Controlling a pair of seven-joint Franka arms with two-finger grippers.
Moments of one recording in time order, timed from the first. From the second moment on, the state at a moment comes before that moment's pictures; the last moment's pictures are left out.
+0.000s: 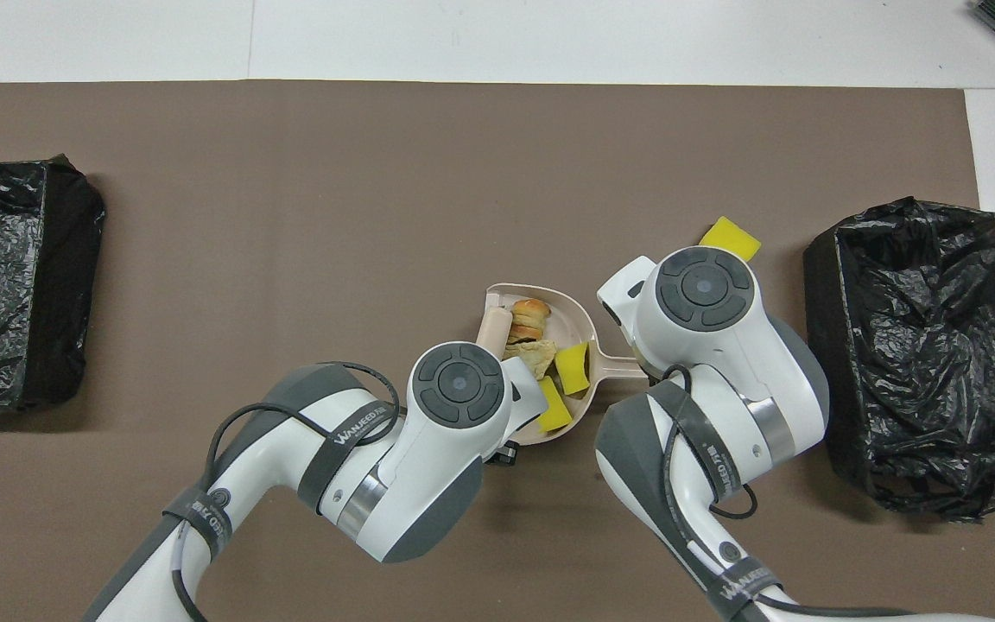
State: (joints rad) left arm -0.65 0.16 -0.13 -1.99 -0.10 1.98 -0.43; right arm 0.37 0.13 0.03 -2.00 -0.12 1.96 -0.99
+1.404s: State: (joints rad) left arm -0.84 -0.16 -0.13 -2.38 -0.22 2.06 -0.84; right arm 0.07 0.15 0.02 -1.75 -0.02 1.88 -1.45
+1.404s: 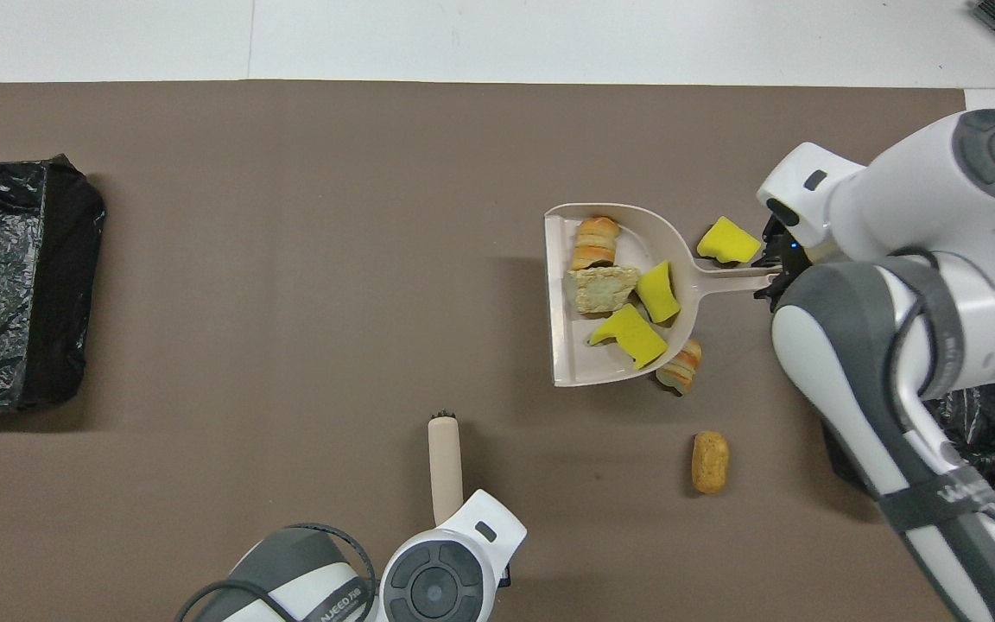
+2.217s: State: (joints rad) left arm -0.84 -0.16 -0.13 -2.39 -0.22 2.09 -0.83; right arm -0.42 0.14 0.00 -1.68 -0.10 1.87 -1.95
